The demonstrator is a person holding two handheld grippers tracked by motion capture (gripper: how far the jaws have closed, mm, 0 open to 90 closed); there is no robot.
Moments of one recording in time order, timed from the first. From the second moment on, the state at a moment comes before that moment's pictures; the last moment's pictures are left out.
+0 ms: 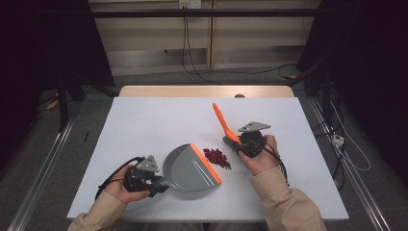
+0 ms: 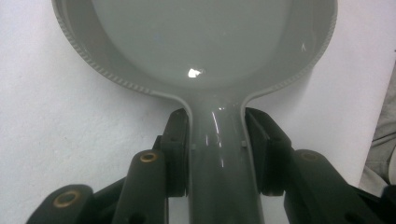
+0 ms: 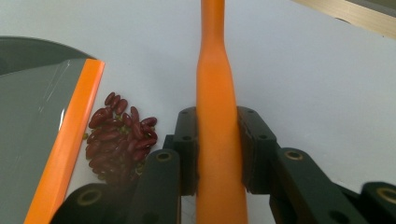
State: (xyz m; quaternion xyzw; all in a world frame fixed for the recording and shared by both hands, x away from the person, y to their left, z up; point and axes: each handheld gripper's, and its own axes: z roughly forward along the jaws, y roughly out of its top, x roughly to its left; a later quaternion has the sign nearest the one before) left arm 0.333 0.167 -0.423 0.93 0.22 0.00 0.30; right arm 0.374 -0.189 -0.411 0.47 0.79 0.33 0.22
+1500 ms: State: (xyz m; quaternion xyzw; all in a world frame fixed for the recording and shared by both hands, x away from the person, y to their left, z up) left arm 0.341 0.158 -0.422 0.93 0.22 -0.02 0.30; right arm 0.362 -0.162 -0.417 0.45 0.79 0.35 0.23
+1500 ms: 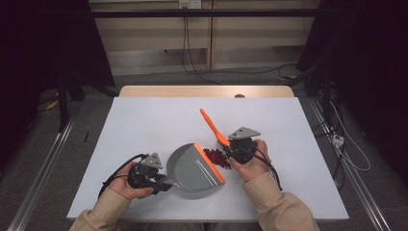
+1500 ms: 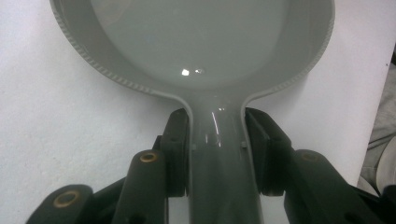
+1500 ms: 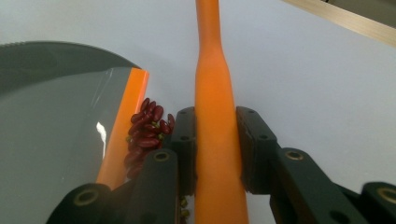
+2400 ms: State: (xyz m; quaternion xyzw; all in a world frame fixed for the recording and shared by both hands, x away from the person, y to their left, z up) left arm 0.343 0.154 -0.424 0.92 0.23 -0.02 0.31; right arm 0.353 -0.135 -0.420 0.44 0.78 0.39 0.21
